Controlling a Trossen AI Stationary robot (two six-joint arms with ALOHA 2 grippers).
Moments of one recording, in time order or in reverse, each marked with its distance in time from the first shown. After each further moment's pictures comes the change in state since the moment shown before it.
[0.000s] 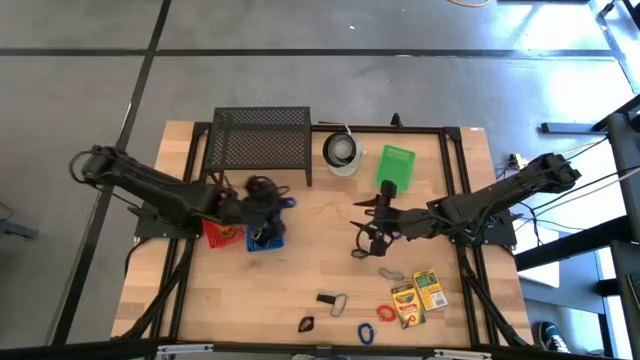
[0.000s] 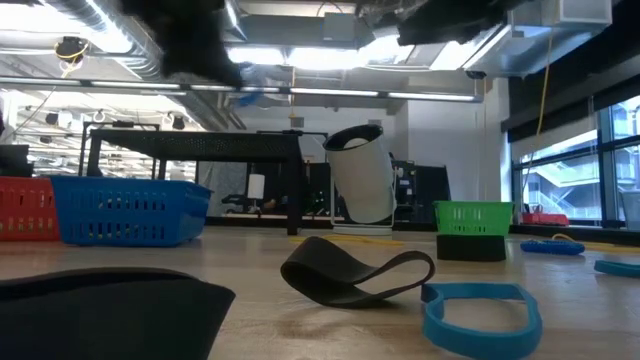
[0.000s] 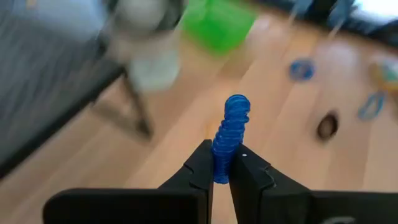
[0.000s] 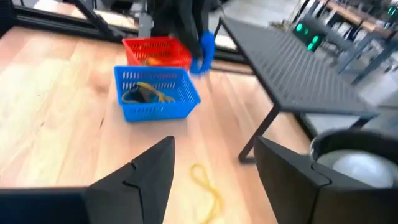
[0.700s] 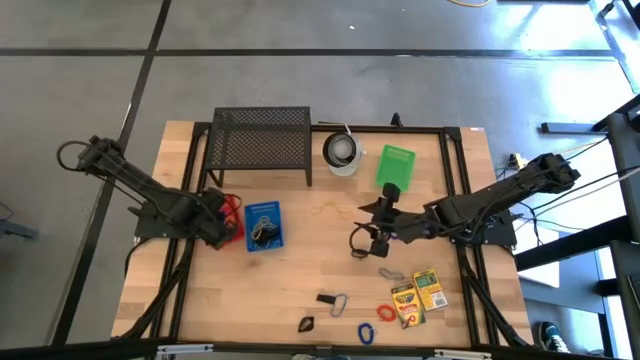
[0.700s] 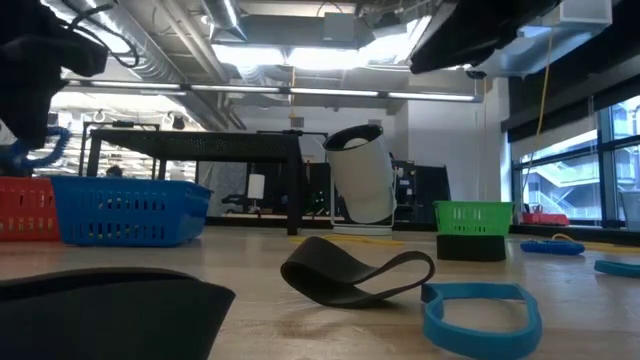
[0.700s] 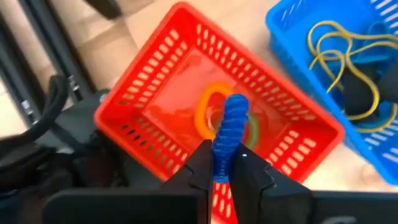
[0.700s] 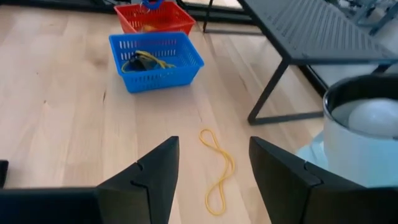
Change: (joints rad) left arm -0.233 -0.170 -0.102 -0.899 0.332 -0.993; right arm 0.001 0.010 0.000 -0.143 -0.011 0.187
